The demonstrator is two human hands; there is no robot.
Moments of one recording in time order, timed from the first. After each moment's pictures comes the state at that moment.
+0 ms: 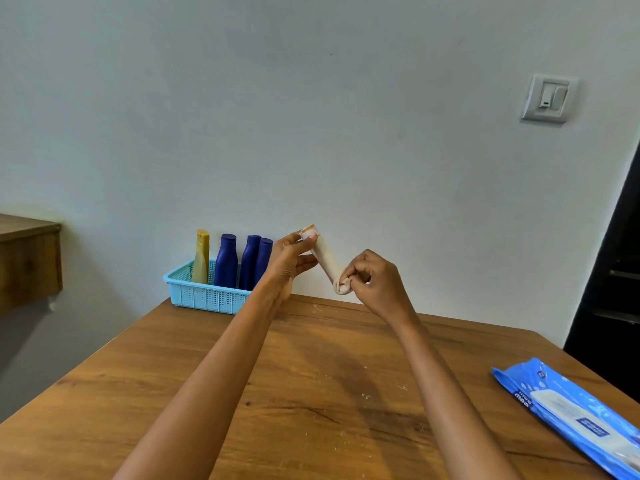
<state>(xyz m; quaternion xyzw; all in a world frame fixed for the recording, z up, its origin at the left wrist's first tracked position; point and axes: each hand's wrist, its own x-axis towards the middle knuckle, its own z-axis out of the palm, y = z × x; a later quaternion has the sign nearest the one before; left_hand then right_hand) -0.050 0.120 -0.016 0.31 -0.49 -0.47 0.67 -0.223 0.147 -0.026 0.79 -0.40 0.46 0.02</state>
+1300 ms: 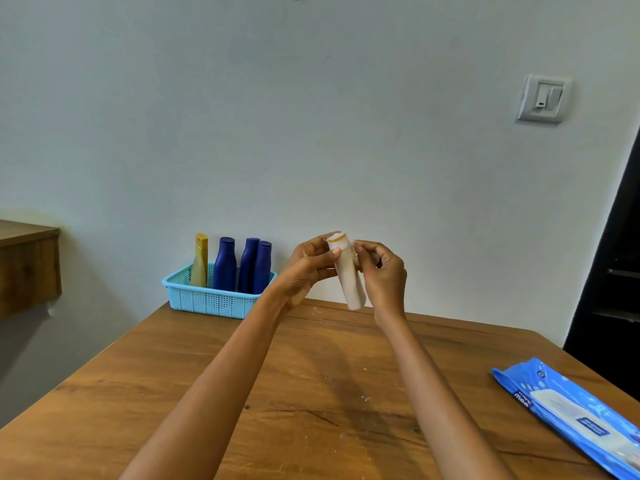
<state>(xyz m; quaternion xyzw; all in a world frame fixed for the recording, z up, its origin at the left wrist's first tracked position) -0.067 0.134 -0.014 0.21 -0.60 -0.51 0.57 -0.207 0.146 -0.021 0.59 -0.40 0.68 -0.16</state>
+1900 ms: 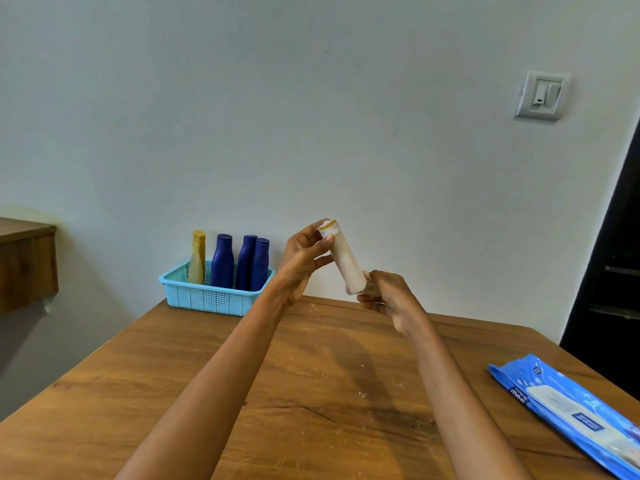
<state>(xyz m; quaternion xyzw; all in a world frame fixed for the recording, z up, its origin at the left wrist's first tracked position) -0.072 0.137 -0.010 0.22 -0.56 -0.47 0.64 -0.240 0.142 -0.028 0.51 -0.51 0.51 -0.46</state>
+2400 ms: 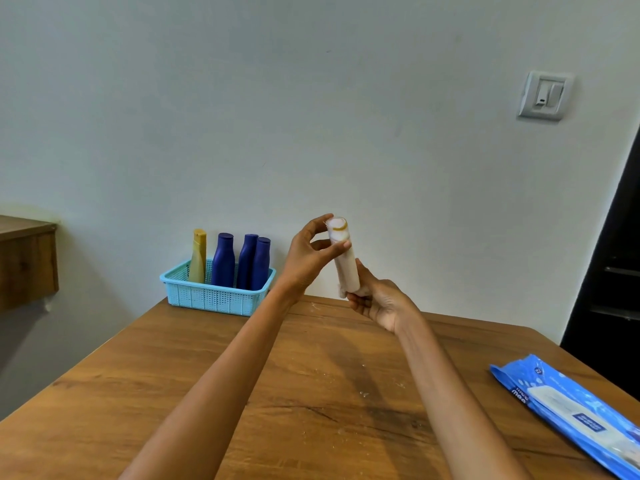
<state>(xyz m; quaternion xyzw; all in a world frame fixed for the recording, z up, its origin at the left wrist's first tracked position) -0.078 0.142 -0.008 0.29 -0.62 -0.33 0.65 -0.229 0.142 -0.032 0.48 -0.46 0.50 -0.56</state>
